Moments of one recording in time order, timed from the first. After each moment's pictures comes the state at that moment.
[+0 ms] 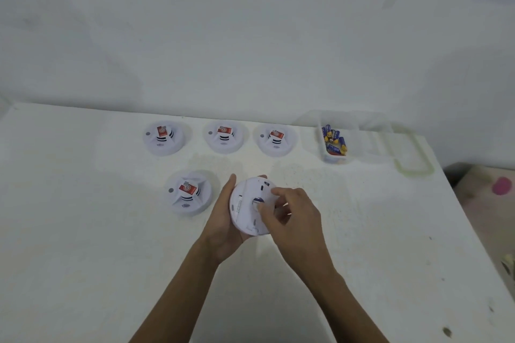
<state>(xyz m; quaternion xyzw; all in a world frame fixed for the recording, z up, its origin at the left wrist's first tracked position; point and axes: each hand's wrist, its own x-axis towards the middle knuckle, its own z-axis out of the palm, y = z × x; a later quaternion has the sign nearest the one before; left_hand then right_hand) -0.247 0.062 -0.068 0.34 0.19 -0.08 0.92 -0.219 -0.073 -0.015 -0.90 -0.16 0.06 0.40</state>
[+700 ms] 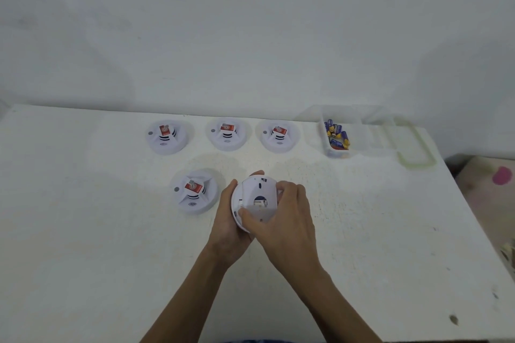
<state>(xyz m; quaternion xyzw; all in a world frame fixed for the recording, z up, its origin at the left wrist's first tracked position) -0.259 0.055 -0.060 0.32 0.21 -0.01 0.93 -0.242 -0.043 0.006 -0.94 -0.10 0.11 0.30</state>
